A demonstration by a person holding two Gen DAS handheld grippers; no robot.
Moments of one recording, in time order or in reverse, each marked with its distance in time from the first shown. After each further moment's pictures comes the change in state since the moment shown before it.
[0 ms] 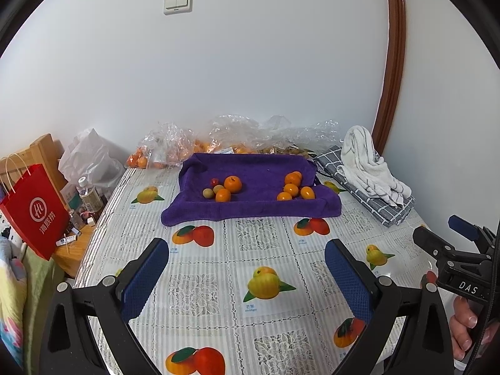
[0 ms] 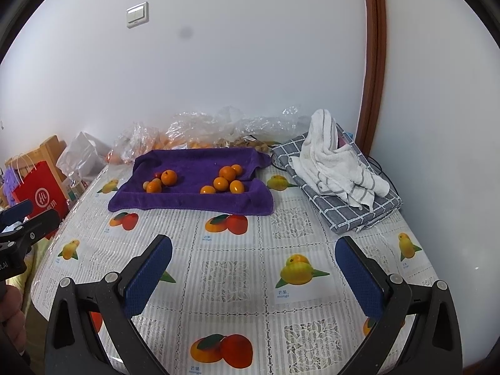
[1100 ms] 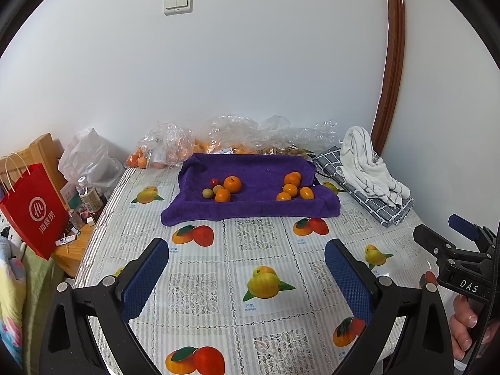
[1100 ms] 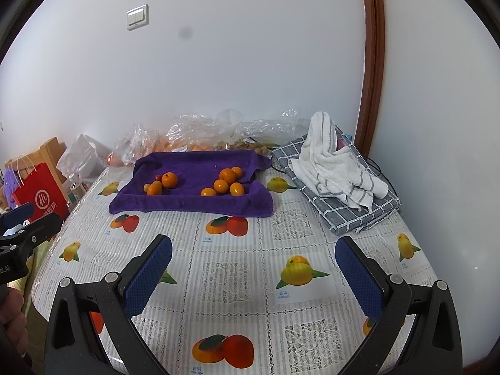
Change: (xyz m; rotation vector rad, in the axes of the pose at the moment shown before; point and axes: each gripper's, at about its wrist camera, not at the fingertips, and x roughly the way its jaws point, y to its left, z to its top) left arm -0.001 0.001 0.001 -0.003 -0.001 -0.001; right arm -0.004 0.003 0.003 0.004 -0.007 -0.003
